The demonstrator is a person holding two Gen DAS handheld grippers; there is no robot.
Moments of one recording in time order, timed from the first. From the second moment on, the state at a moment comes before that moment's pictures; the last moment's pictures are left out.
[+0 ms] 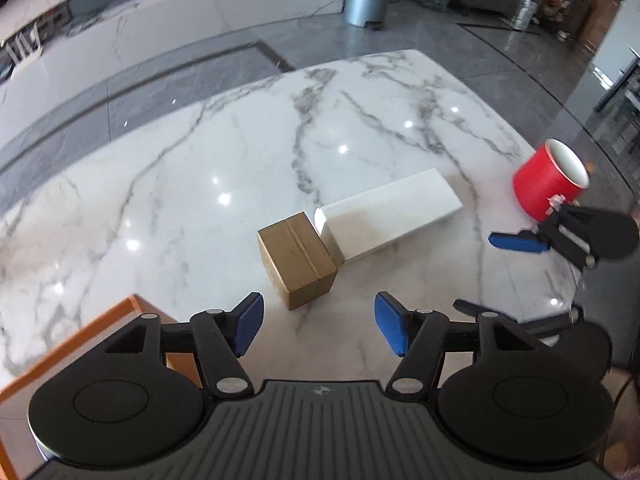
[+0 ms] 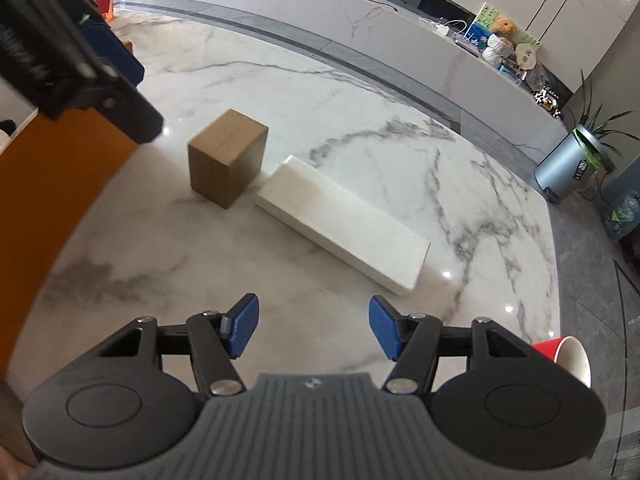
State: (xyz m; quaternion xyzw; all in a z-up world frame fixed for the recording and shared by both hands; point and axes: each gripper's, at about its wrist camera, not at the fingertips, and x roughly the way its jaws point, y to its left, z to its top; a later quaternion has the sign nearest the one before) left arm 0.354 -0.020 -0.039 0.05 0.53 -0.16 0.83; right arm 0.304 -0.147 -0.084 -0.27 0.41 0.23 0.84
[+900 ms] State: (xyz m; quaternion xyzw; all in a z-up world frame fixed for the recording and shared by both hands) left arm 0.413 -0.048 -0.103 0.06 0.58 -0.07 0.81; right arm 0.398 -0.141 -0.143 -0.27 0.30 0.31 0.86
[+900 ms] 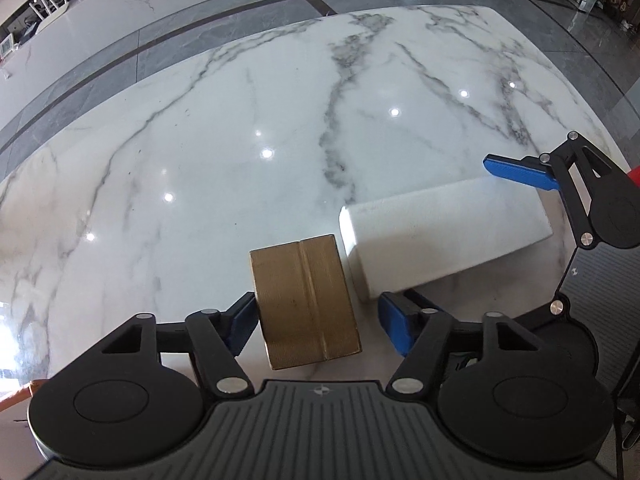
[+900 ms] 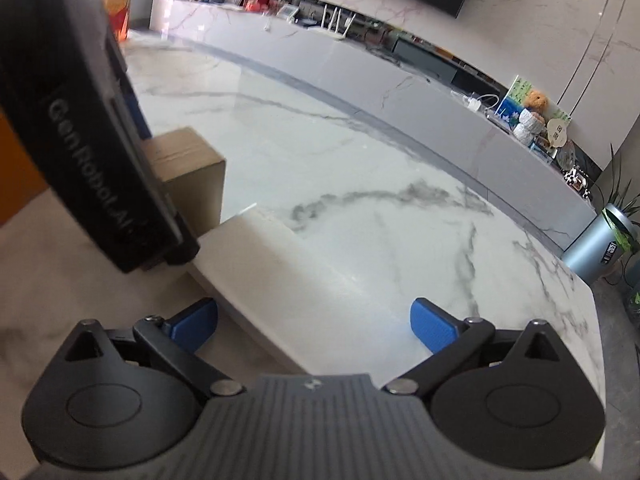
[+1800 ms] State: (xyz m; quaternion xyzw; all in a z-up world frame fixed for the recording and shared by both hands) left arm 0.326 -0.057 -0.109 0.16 0.59 -0.20 0.76; right arm 0.307 -0.152 -0.137 -0.16 0.53 0.24 0.80
